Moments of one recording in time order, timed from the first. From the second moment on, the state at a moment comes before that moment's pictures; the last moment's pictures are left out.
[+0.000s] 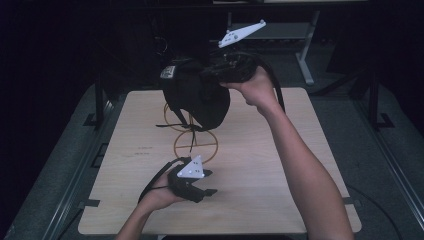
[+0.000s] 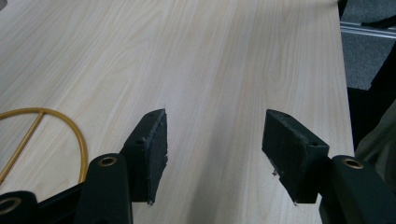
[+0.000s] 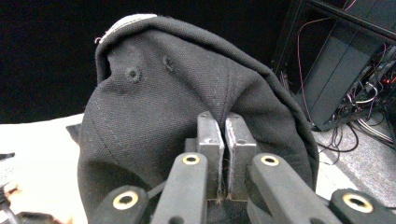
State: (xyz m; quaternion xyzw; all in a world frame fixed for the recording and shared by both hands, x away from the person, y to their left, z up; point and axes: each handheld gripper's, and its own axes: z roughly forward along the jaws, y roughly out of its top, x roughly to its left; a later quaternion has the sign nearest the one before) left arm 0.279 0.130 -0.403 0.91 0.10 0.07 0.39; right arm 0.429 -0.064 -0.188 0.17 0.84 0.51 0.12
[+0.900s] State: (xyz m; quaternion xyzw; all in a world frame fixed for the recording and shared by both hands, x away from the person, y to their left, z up) left arm 0.274 0.131 -0.398 0.90 0.10 0.07 0.41; right arm 0.452 0.000 -0.218 0.21 0.84 0.49 0.09
